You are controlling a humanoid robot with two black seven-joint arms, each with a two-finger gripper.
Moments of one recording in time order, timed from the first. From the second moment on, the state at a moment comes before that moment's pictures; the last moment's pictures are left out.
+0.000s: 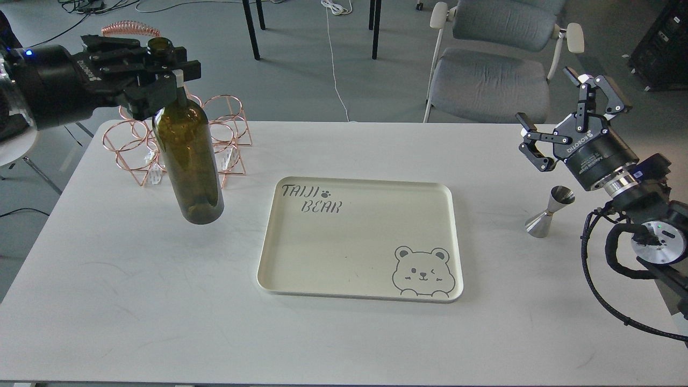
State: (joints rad) left arm -0.79 1.09 -0.86 -1.53 1.78 -0.29 -0.49; right arm 0.62 -0.68 0.56 1.08 0.03 0.42 0.49
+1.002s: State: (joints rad) left arm -1.15 0.78 -0.69 -1.03 1.74 -0.27 -0.49; right arm 0.62 -0.68 0.57 1.08 0.01 0.42 0.49
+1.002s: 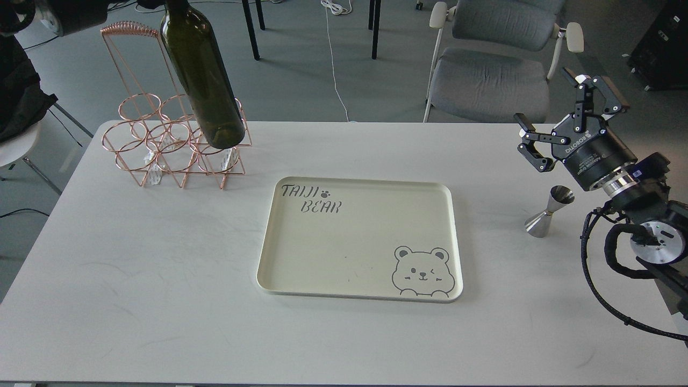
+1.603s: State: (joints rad) left arm -1.16 0.73 -0.63 -0.88 1.74 -0.21 -0.49; right arm 0.61 -0.68 0.57 1.08 0.01 0.42 0.49
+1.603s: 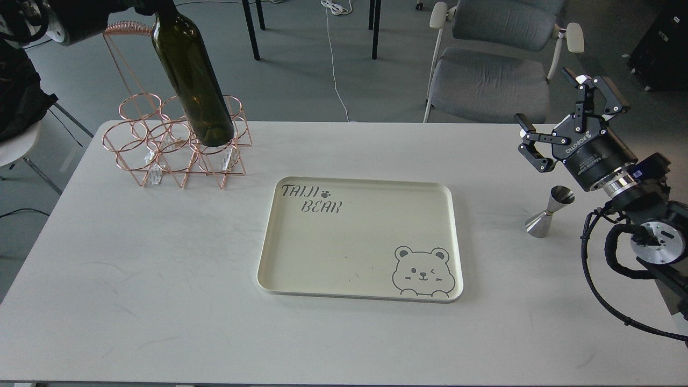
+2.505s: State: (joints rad) left arm -1.15 0.72 -0.62 -0.85 1.74 -0.20 -0.49; right arm 0.61 -0.68 0.57 1.08 0.01 0.42 0.49
